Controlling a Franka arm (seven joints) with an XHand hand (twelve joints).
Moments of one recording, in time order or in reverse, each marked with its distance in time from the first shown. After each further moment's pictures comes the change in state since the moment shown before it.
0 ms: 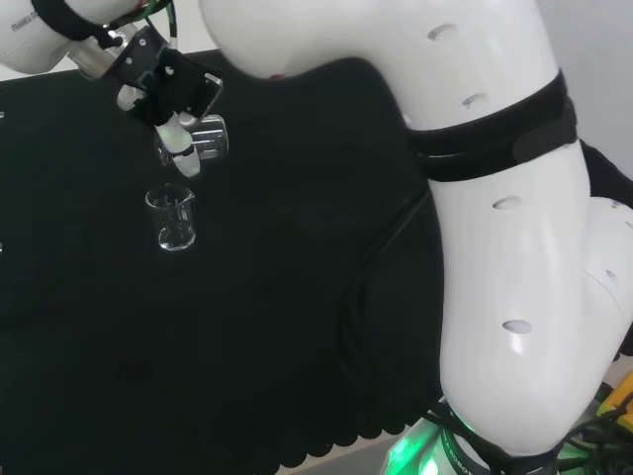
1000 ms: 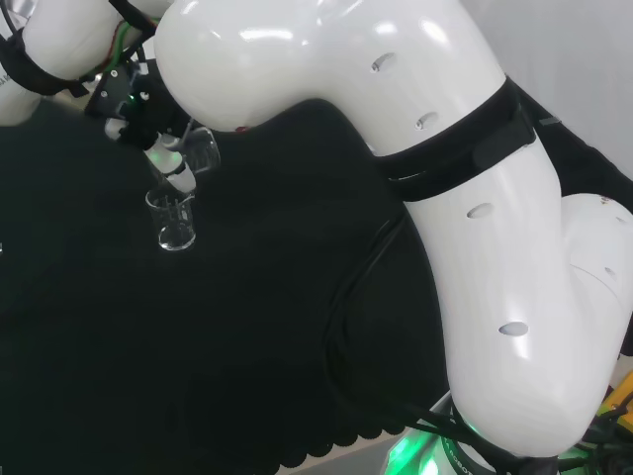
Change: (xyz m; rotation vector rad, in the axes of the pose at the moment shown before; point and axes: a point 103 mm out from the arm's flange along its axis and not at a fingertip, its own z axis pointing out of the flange) arm 0.031 0.023 -0.002 0.084 -0.182 0.004
